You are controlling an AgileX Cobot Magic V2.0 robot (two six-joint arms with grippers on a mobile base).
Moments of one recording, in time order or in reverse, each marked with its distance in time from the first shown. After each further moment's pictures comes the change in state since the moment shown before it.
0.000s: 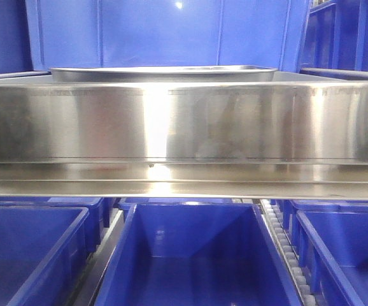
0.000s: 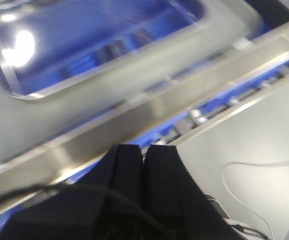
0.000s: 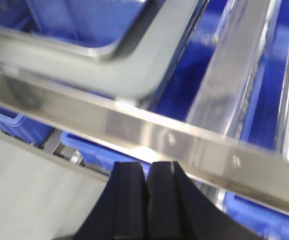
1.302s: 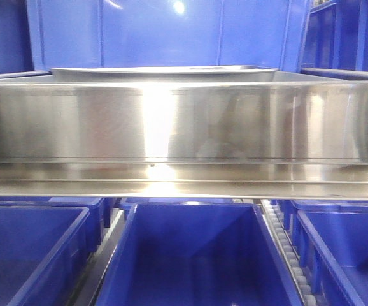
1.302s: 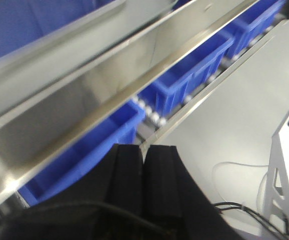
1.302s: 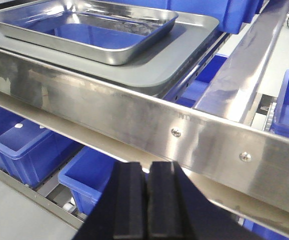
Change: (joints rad) left arm 0.020 -0.234 0.244 -0.238 -0.199 0.350; right arm 0.000 -0.299 0.327 -0.002 -0.286 -0.078
